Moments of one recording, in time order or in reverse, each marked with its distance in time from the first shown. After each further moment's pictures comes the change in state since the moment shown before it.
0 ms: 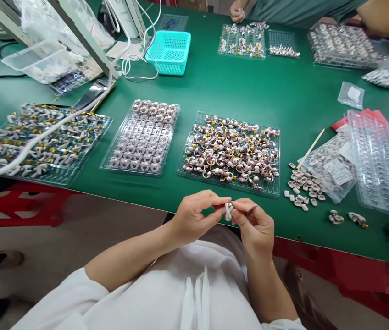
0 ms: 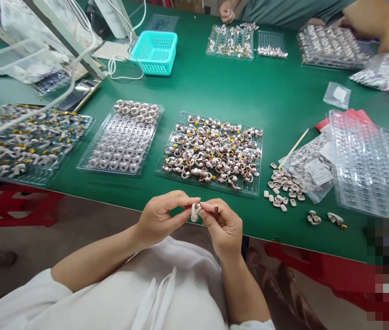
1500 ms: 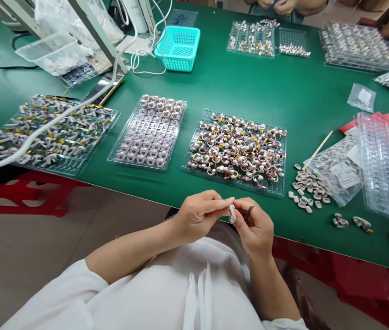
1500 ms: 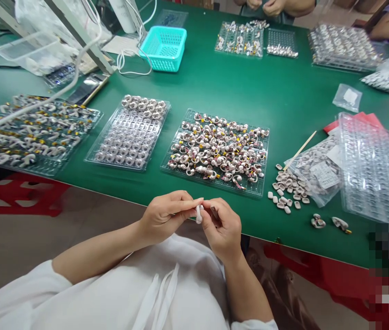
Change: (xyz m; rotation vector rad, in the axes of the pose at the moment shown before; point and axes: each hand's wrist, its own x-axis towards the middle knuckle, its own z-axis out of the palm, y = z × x) left_hand -0.013 -0.006 -0.002 -0.015 -0.036 0.053; right_hand -0.003 -0.006 -0.006 -0.377 -0.139 -0.074
